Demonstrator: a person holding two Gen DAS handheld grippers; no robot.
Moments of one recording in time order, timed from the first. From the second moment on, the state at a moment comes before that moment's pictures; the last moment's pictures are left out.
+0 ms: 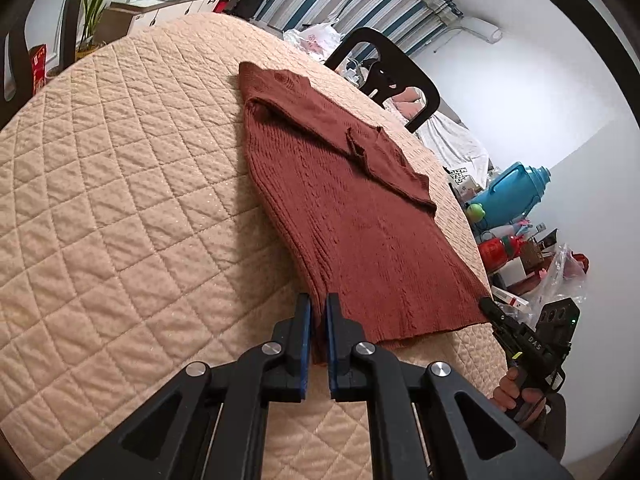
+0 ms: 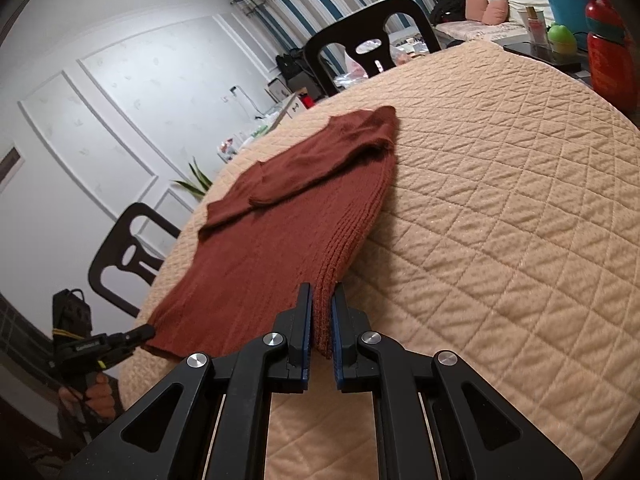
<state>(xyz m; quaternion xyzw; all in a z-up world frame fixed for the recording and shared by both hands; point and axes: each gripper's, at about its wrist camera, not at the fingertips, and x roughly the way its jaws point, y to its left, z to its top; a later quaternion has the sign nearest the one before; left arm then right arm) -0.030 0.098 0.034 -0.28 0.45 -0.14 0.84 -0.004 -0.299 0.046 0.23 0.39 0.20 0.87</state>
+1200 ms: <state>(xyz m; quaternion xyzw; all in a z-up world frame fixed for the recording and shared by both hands) -0.021 0.089 0.004 -0.26 0.50 -0.11 0.82 -0.019 -0.293 0.030 0.20 0.41 0.18 0.87</state>
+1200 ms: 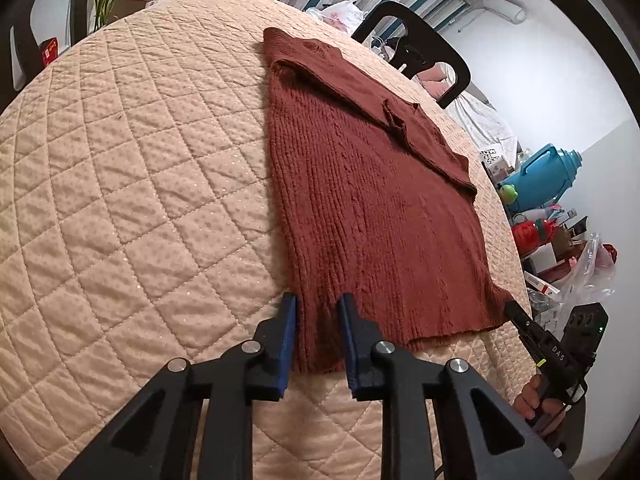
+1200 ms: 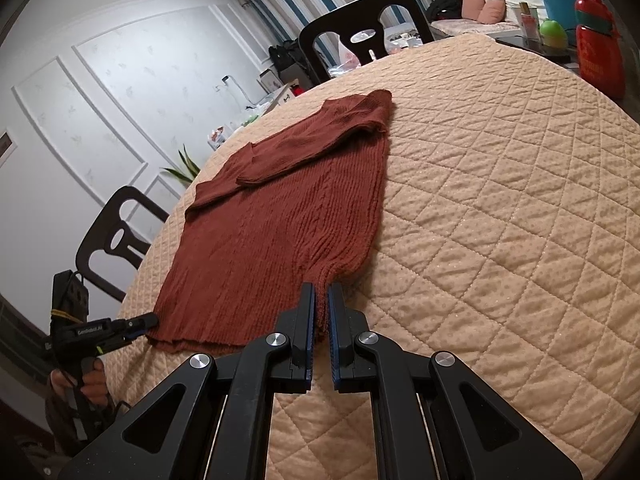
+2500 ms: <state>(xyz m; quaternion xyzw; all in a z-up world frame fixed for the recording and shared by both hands) -0.037 0.107 0.041 -0.30 0.44 -0.16 0.83 -0.033 -0.294 0.053 0.24 0.38 0.22 0.86</state>
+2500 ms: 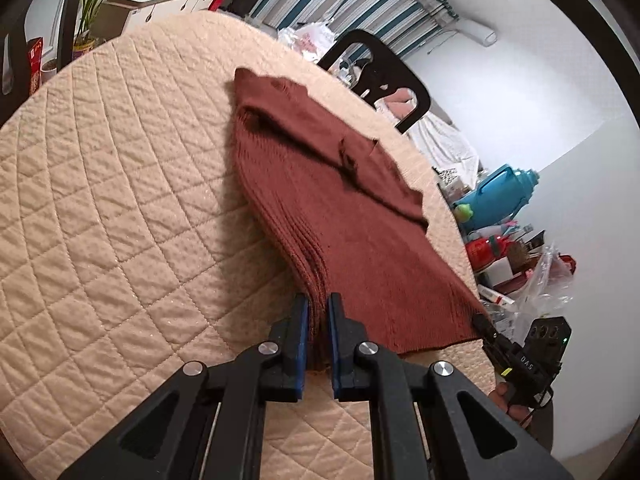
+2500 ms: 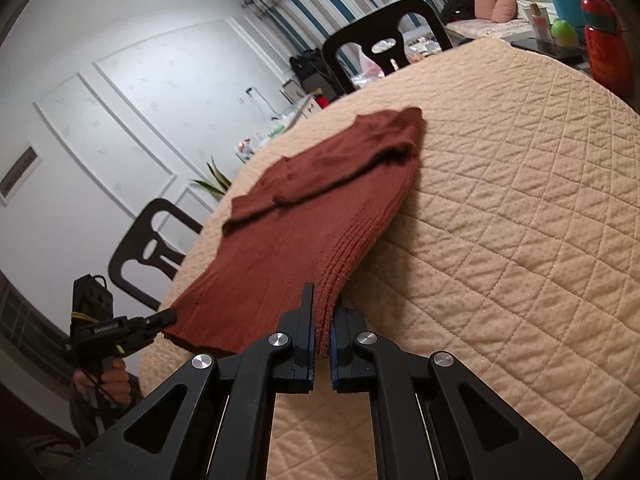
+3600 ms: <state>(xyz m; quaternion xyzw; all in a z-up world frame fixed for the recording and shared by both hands) 0.125 0.134 0.075 -0.34 0.42 -0.14 0.83 0.107 -0.276 0.108 0.23 0.36 0.21 0.88</state>
